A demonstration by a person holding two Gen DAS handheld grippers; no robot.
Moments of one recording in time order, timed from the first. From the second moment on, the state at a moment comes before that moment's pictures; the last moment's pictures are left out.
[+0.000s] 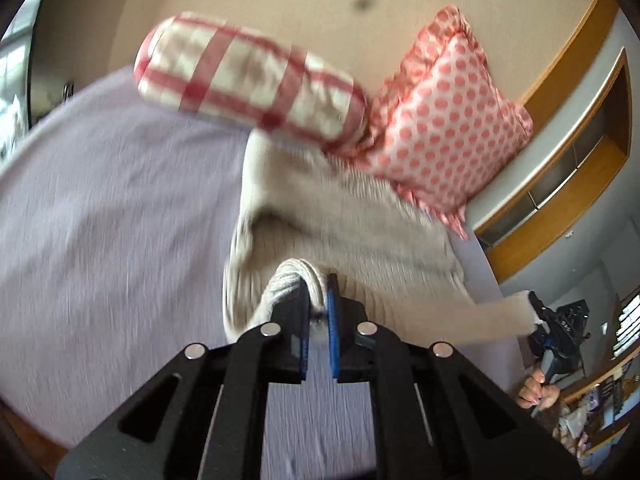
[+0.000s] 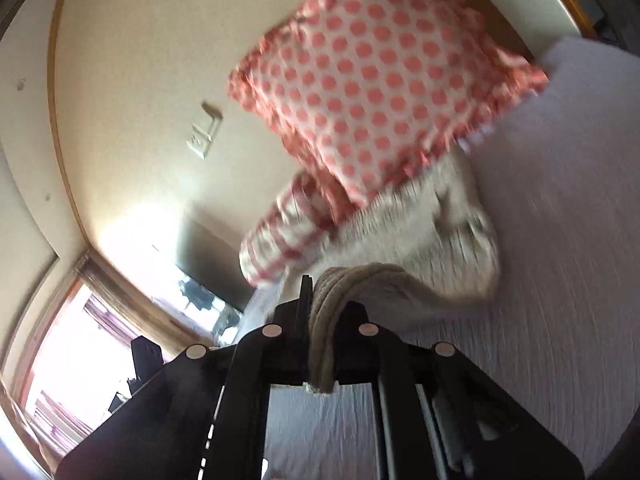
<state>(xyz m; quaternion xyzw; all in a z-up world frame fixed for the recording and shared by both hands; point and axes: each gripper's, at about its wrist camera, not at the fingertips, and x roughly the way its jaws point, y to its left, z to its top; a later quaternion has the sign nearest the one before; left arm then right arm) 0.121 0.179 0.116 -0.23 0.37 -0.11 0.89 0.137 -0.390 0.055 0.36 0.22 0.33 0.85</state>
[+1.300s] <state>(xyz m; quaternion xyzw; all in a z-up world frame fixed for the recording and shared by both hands) 0.335 0.139 0.064 -0.12 0.48 0.03 0.87 0.353 -0.297 0.013 0.23 0.41 0.16 0.87</state>
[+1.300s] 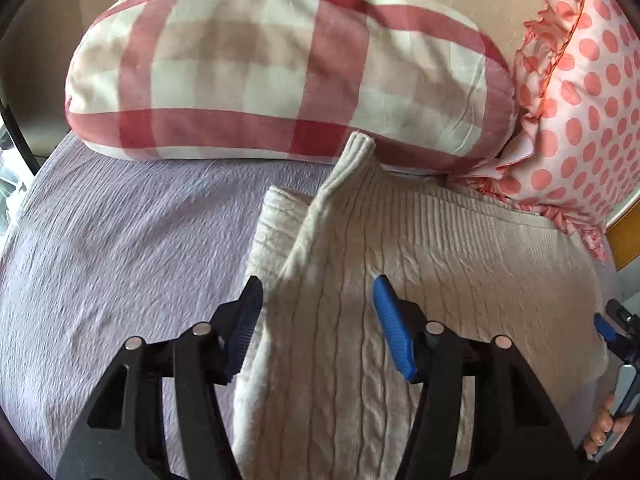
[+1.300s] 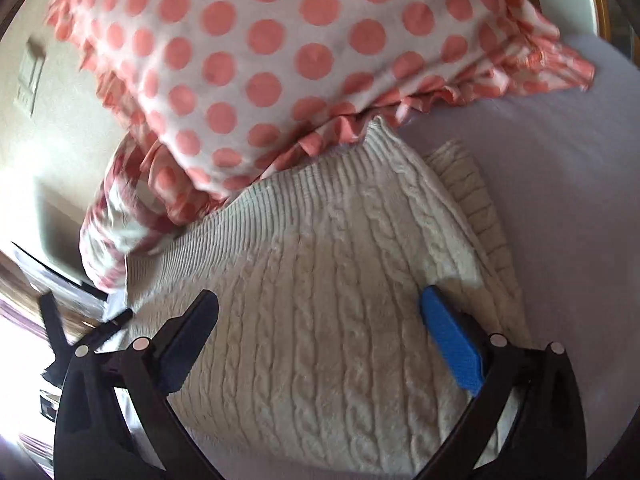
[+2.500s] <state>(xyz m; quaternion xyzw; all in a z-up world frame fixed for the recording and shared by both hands) 0.350 -0.001 0.160 -0.19 0.47 -0.10 0.86 0.317 -0.335 0.049 0.27 0.29 0.17 0.90</state>
